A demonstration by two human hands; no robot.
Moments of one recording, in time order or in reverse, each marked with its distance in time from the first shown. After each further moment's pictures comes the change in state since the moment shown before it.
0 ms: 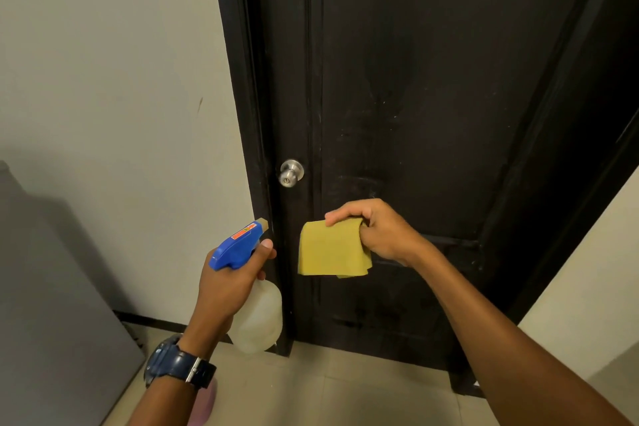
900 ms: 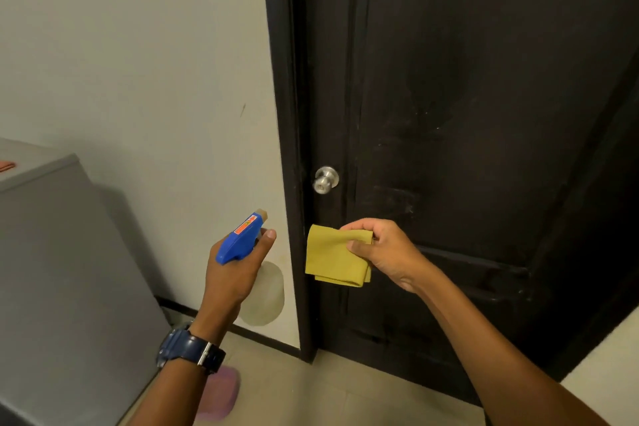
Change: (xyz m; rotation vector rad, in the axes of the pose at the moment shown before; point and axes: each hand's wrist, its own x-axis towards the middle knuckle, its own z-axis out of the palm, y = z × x) left_hand 0.024 -0.010 -0.020 0.038 0.197 0.048; right_hand 0.025 0.014 0.038 0.335 0.011 0.124
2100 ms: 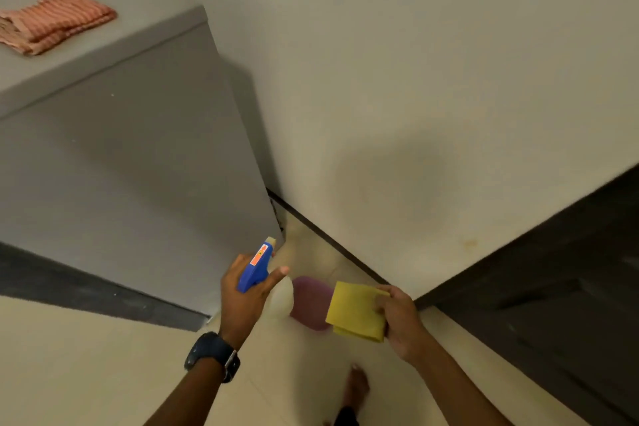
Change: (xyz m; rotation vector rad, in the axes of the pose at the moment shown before) left_hand 0.174 -0.394 -0.248 0.115 0.198 -0.419; right_hand 0.261 0.232 0.414 0.276 -0.012 0.823
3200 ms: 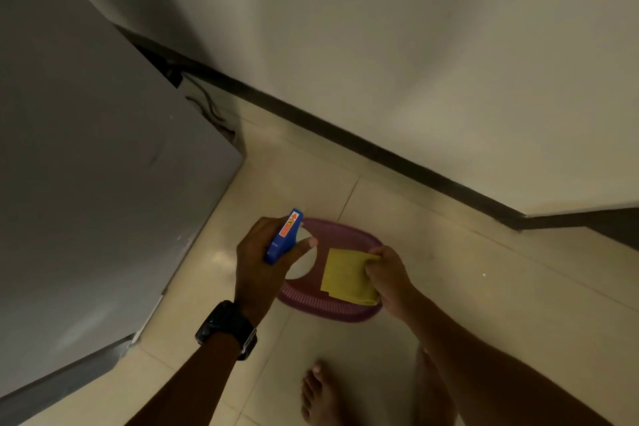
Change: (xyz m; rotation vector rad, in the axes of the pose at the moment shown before) left_hand 0.194 -0.552 0.197 0.041 -0.386 0.021; right_hand 0.531 0.373 0.100 -0.142 0.248 0.233
